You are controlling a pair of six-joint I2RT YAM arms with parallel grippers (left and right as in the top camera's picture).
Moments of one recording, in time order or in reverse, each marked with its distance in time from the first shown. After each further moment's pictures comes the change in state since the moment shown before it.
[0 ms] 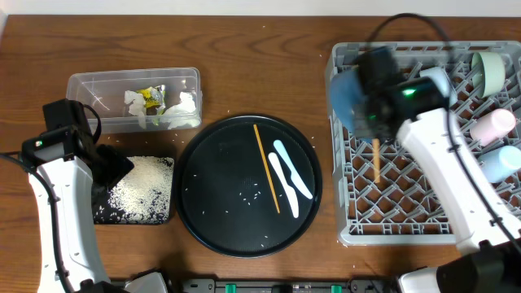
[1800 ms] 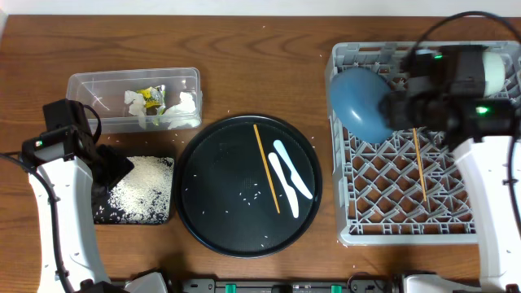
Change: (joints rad) left arm 0.000 0.000 0.000 -0.002 0.000 0.000; right arm -0.206 -0.169 -0.081 0.212 -0.429 -0.385
